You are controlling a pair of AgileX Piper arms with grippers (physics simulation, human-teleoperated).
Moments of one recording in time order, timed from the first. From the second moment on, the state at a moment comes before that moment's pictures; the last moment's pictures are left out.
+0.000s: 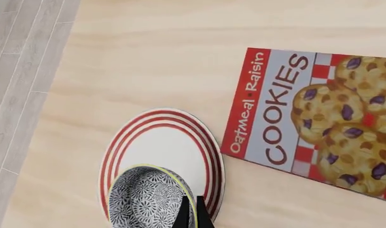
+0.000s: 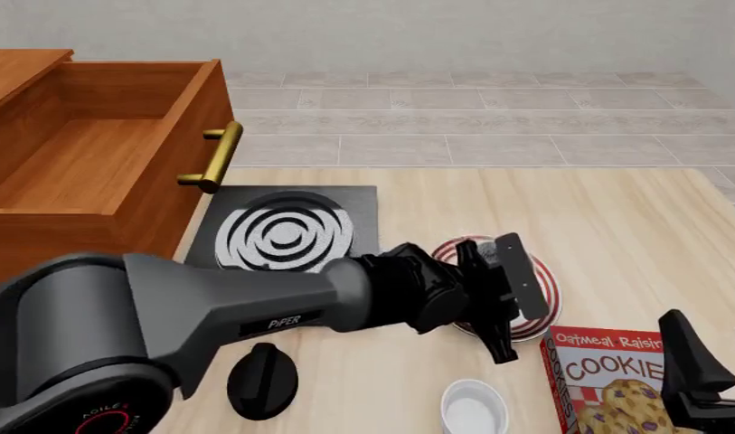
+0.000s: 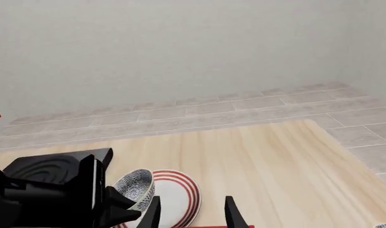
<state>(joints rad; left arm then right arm) -1.01 2.12 -1.52 0.20 0.50 -0.03 0.04 0.00 -0.03 0.11</state>
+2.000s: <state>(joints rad) -1.01 2.27 -1.66 0.25 0.41 -0.03 0.06 0.00 -0.04 0.11</state>
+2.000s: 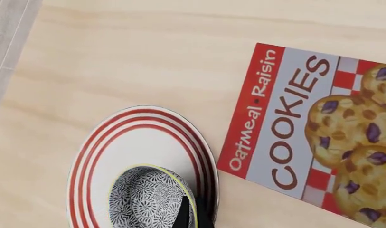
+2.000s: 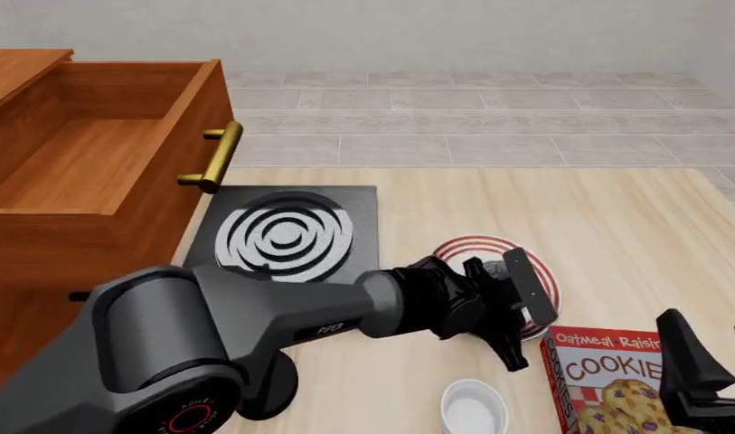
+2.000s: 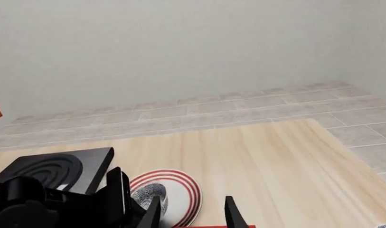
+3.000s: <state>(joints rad) -0.99 2.25 -1.67 0.29 0.42 -0.02 0.03 -0.01 -0.02 0.11</state>
